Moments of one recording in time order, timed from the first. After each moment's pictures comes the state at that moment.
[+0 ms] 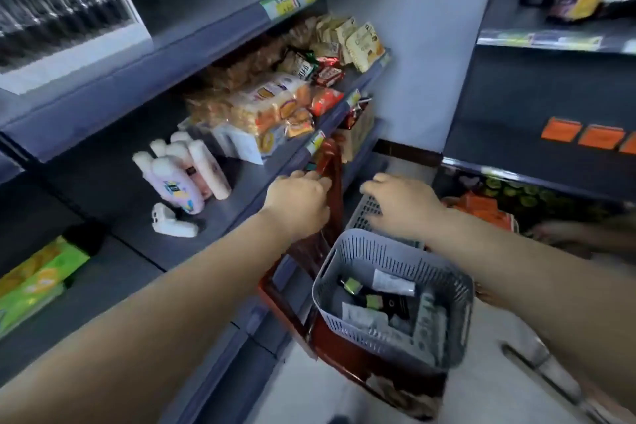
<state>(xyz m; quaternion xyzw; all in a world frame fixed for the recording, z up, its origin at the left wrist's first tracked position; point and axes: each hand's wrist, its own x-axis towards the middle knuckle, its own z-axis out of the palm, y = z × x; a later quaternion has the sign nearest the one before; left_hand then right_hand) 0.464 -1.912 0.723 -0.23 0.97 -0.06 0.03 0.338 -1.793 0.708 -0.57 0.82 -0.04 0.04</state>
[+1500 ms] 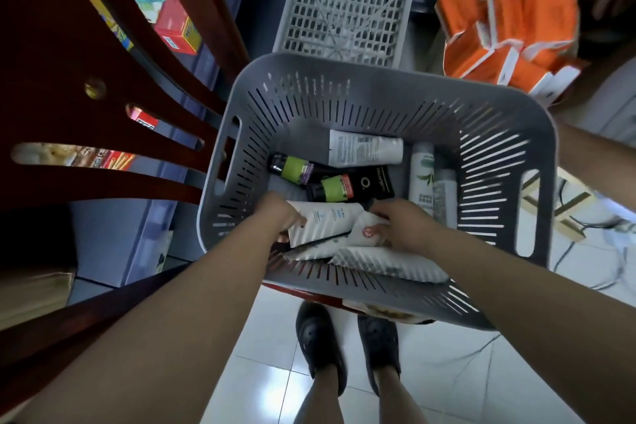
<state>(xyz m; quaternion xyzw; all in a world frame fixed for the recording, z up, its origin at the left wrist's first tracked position) 0.387 -1.929 0.240 -0.53 0.66 0.42 0.33 0.295 -1.745 0.228 -0.26 0.83 -0.11 0.48</state>
